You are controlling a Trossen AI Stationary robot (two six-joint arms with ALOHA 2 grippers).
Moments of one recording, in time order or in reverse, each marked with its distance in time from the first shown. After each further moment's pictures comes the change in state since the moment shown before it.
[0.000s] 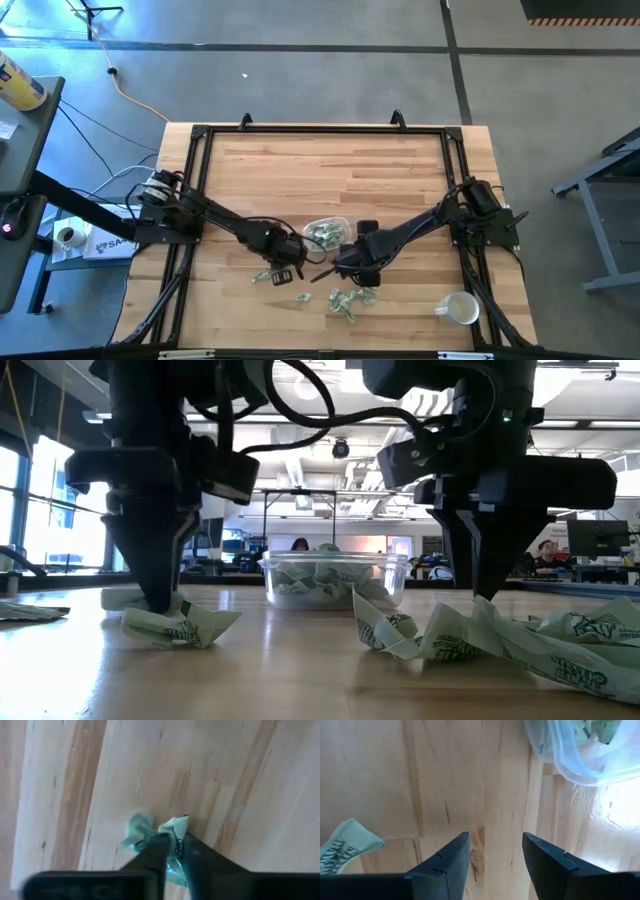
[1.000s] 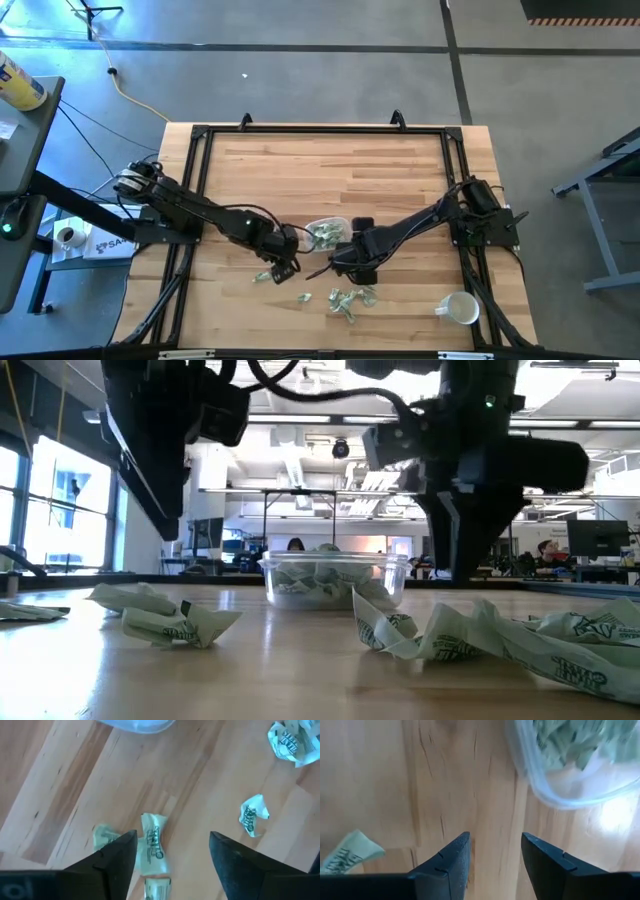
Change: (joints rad) left arm -0.002 -0.204 -0.024 0.022 0.043 -0.234; right arm -0.021 0.000 0.050 -0.020 0.020 -0.056
